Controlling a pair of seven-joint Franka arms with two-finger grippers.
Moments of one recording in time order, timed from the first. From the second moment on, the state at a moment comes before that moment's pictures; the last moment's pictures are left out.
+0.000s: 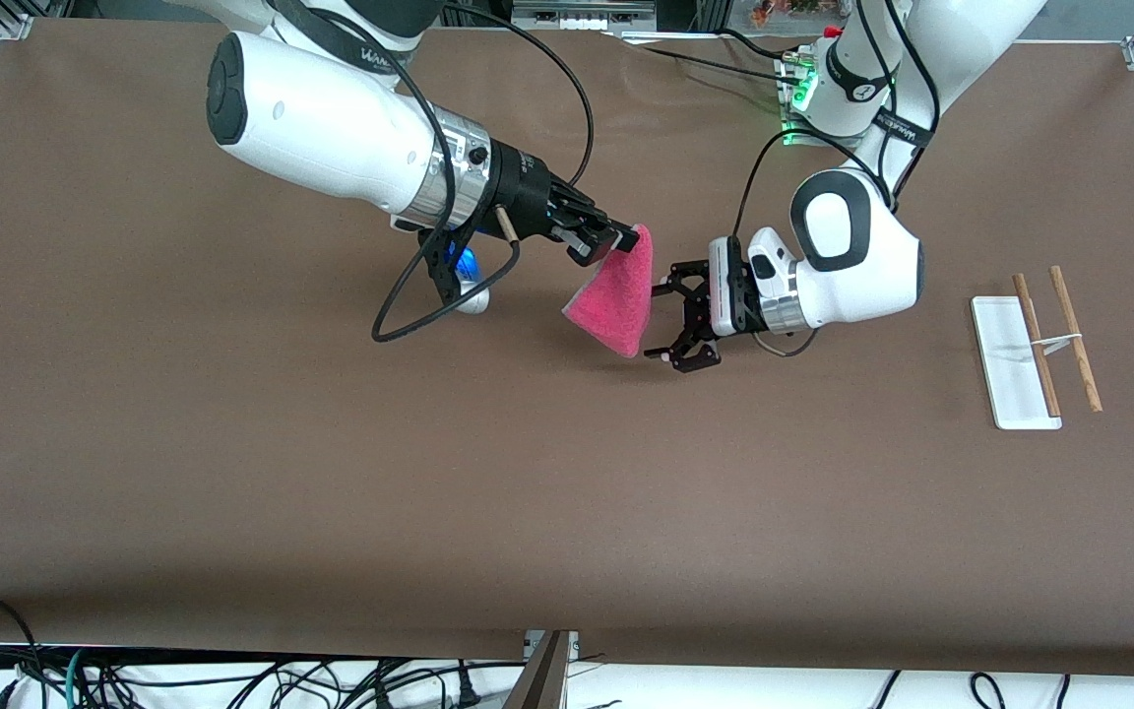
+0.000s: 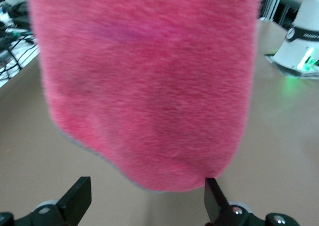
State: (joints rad) left arm -0.01 0.39 -0.43 -2.01 -1.25 2.33 2.09; right arm 0.58 0.50 0.04 -1.11 0.78 2.02 1.37
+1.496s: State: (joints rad) left arm 0.01 0.41 -0.43 -2.01 -1.37 2.24 2.21; right arm 0.58 0.50 0.04 -1.11 0.78 2.02 1.37
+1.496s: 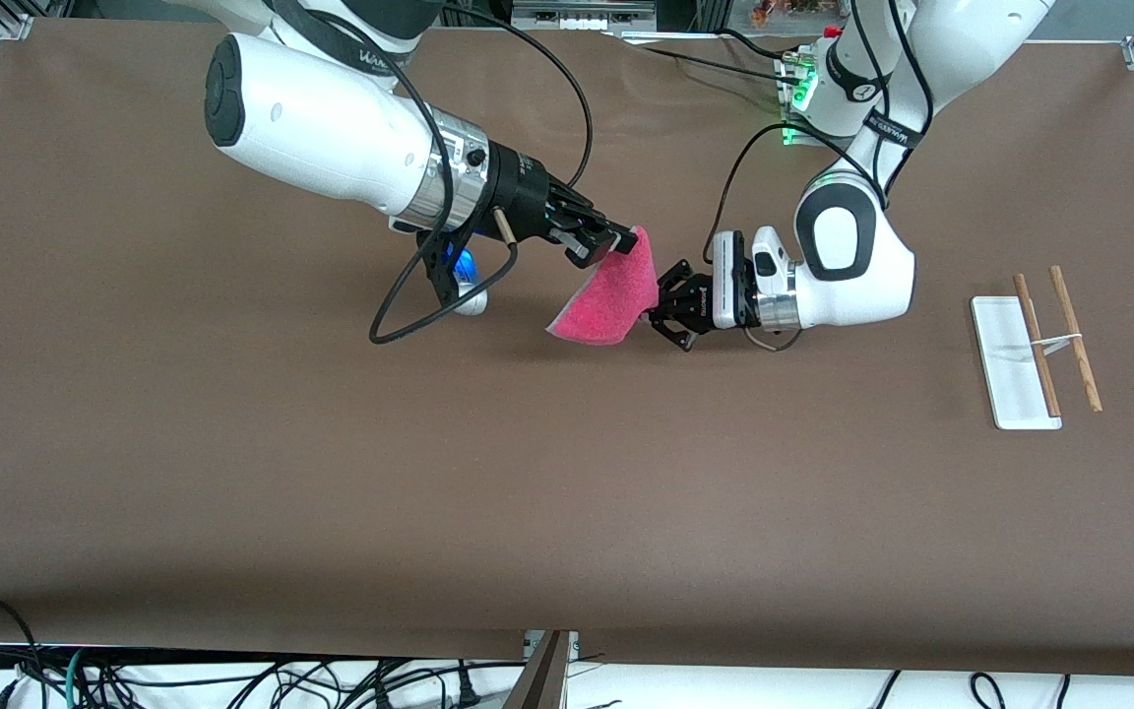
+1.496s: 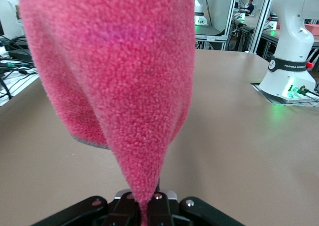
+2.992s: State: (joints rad) left arm 0.16 0.34 -0.41 -1.75 -0.42 1.96 1.03; right arm 0.43 0.45 -0.03 -1.07 0.59 1.56 0.96
